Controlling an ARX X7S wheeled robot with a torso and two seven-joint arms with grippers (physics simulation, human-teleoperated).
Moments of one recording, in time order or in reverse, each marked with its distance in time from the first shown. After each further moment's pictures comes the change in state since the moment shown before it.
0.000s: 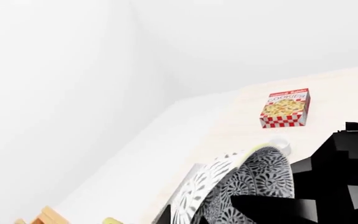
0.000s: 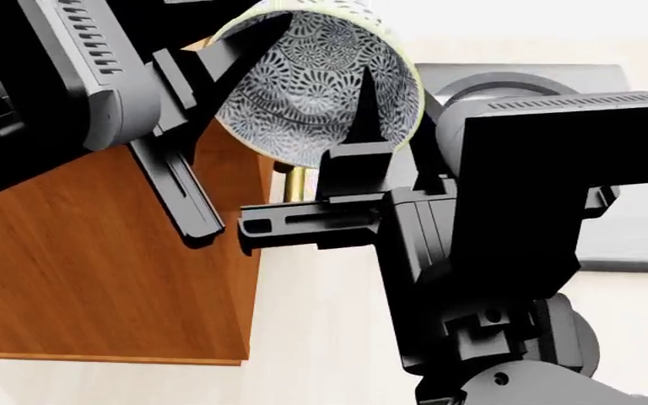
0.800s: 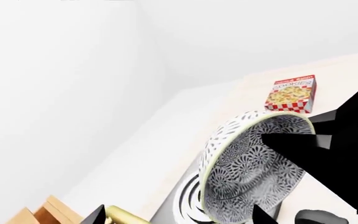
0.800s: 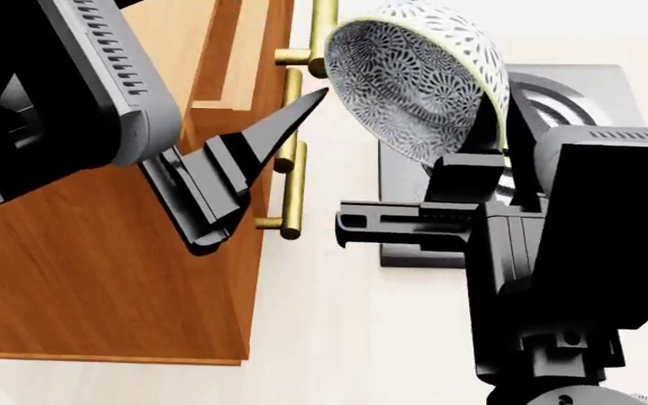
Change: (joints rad) left arm 0.000 0.001 0.021 0.008 0.019 -0.029 -0.020; right arm -0.091 0.105 0.059 -0.025 -0.069 -0.010 0.074
